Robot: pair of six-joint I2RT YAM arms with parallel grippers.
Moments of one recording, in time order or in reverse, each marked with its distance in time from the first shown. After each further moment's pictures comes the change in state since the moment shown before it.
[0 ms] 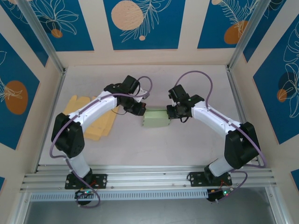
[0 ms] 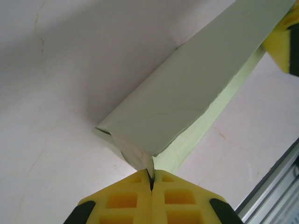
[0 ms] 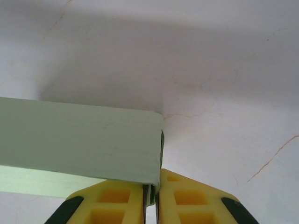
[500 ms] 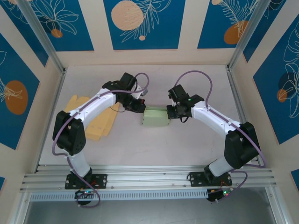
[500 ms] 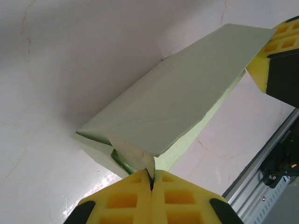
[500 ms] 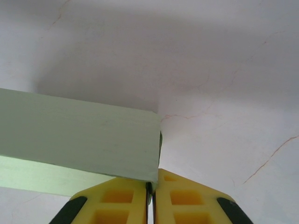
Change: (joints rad) left arm 0.038 0.033 0.028 0.003 0.117 -0.060; right arm 0.002 0.000 0.001 -0.001 0.012 -0.012
